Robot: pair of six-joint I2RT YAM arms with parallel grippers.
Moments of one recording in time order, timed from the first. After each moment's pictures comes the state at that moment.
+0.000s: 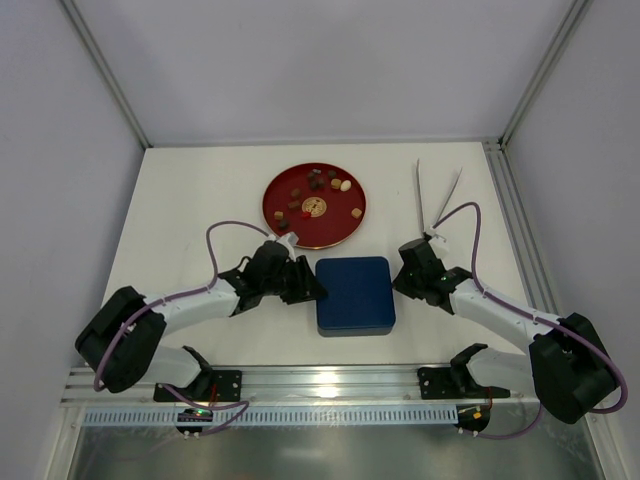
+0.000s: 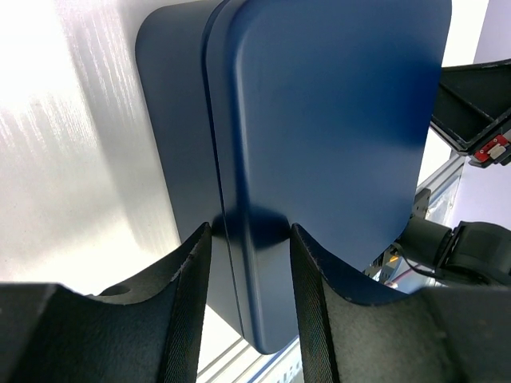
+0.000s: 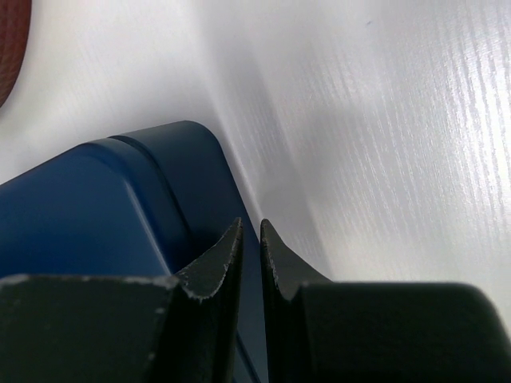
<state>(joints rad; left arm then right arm) -0.73 1.37 0.58 0.05 0.24 -0.92 0.54 1.17 0.53 -0.31 0.22 0.94</state>
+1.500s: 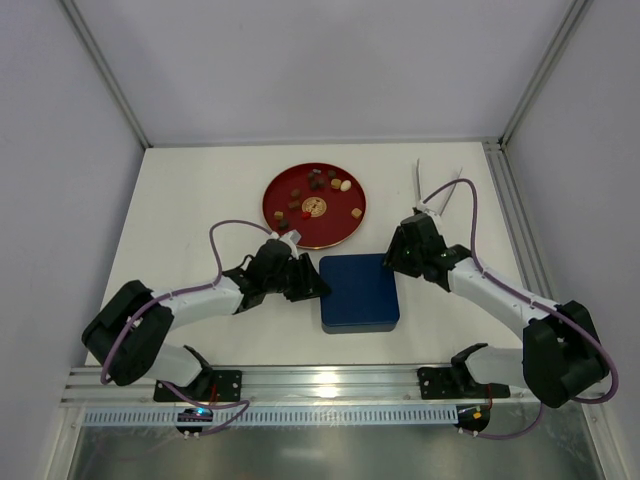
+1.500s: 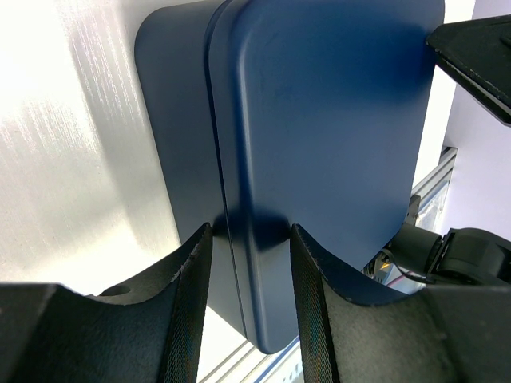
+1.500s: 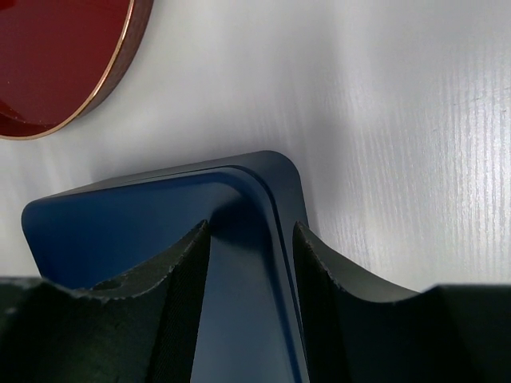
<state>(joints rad) -0.73 1.42 0.59 0.12 0.25 -0.94 0.46 1.26 0.72 -0.33 0.11 0.73</state>
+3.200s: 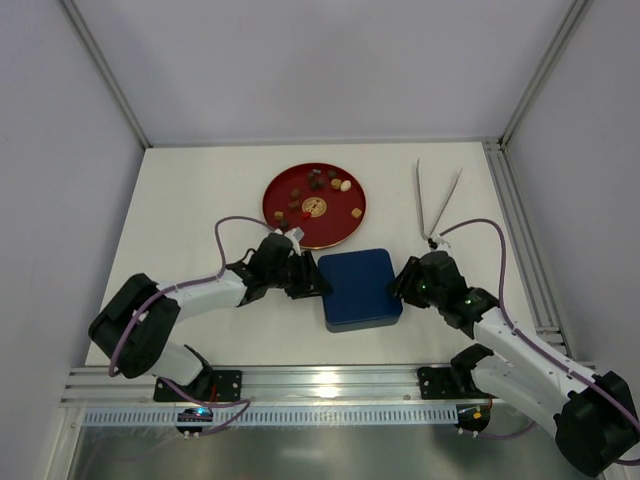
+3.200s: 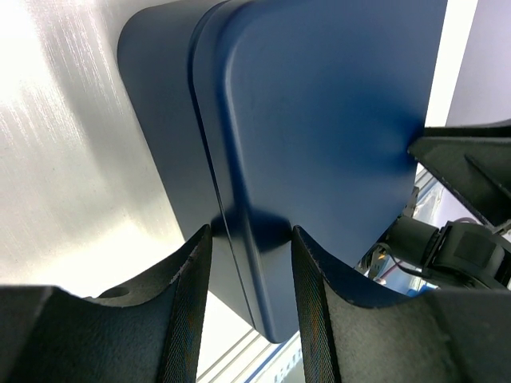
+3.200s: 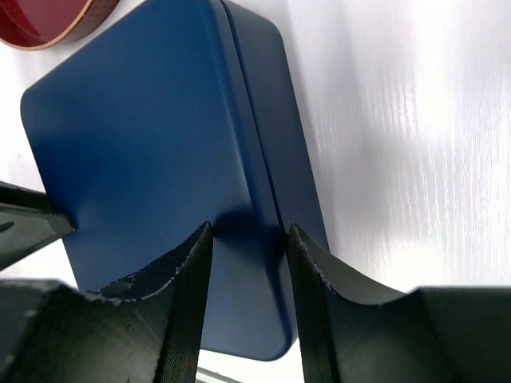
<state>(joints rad) -0.70 1.47 0.64 0.08 0.31 -0.91 0.51 0.86 0.42 -0.33 0.04 0.81</state>
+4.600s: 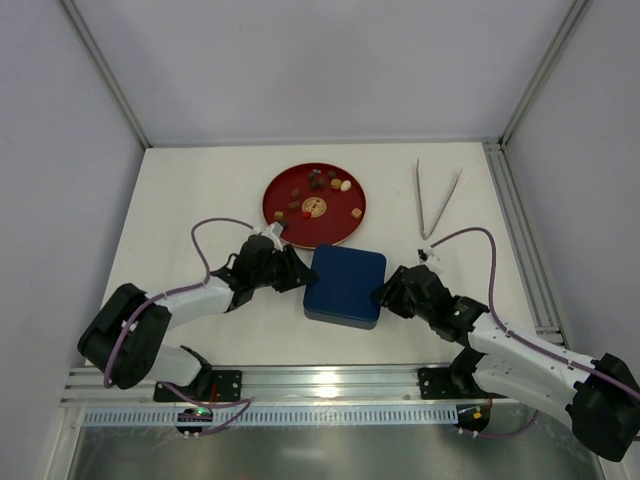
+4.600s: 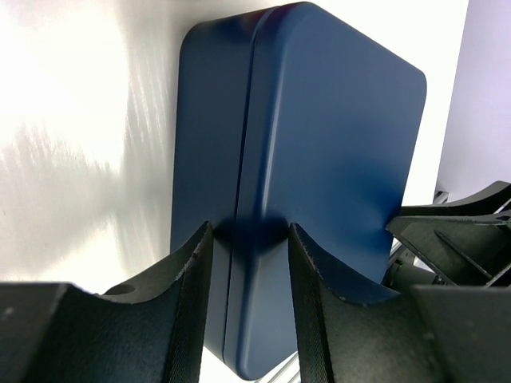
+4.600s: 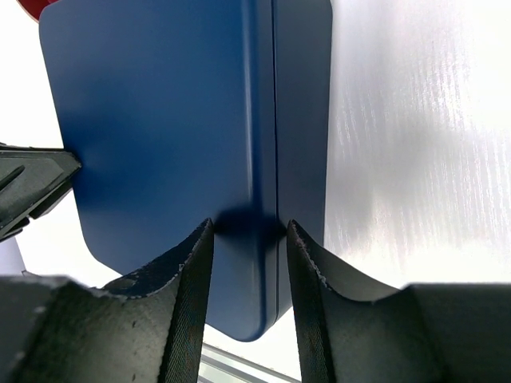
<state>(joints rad) -0.61 1.42 0.53 0.21 0.25 -0.90 0.73 0.88 0.36 -0.23 0.16 1.10</state>
